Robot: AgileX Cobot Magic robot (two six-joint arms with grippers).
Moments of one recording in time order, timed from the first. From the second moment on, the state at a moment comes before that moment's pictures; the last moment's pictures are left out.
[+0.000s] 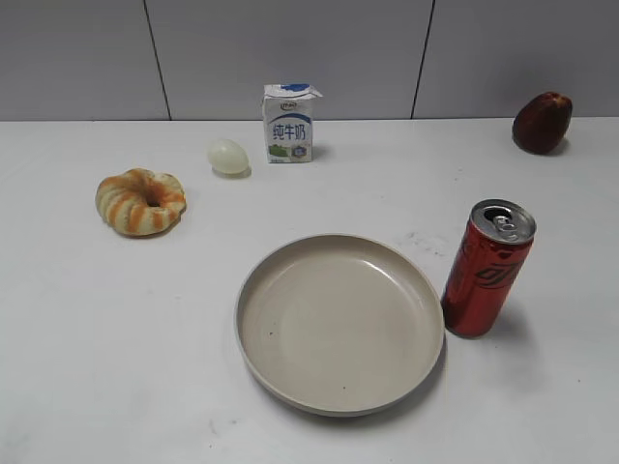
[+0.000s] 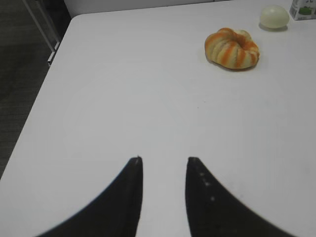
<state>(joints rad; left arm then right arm) -0.05 0.01 -0.49 -0.03 1.08 0.15 -0.01 1.10 -1.08 0.12 1.21 -0.10</state>
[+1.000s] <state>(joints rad) -0.05 0.01 -0.49 -0.03 1.08 0.15 -0.01 0.26 -0.52 0.13 1.04 -0.10</state>
